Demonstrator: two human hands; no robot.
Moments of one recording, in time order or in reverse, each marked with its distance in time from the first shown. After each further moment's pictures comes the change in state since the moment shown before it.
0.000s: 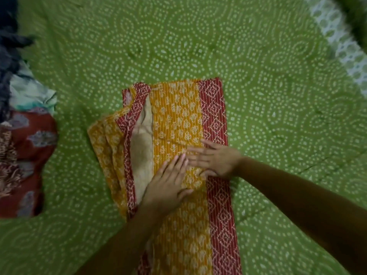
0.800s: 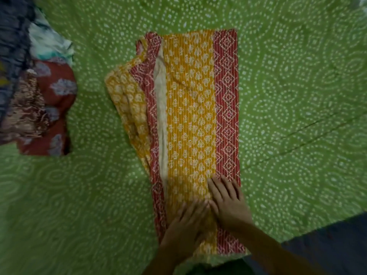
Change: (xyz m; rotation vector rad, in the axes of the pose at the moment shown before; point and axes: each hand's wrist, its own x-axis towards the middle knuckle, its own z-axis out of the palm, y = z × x) left_hand -0.208 0.121 0.069 -0.158 -0.071 0.188; right_hand -0.061 -0.282 0.056 0.478 0.050 0.780
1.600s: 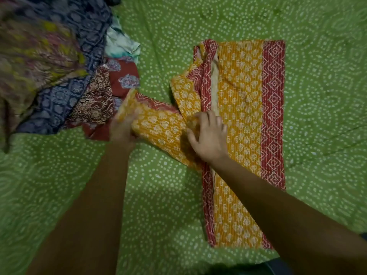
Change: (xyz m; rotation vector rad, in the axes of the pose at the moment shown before) left_hand -0.023 -0.294 -0.171 -1.741 0.947 -1.010; right_hand 0.164 -0.169 -0.139 0.318 0.425 0.112
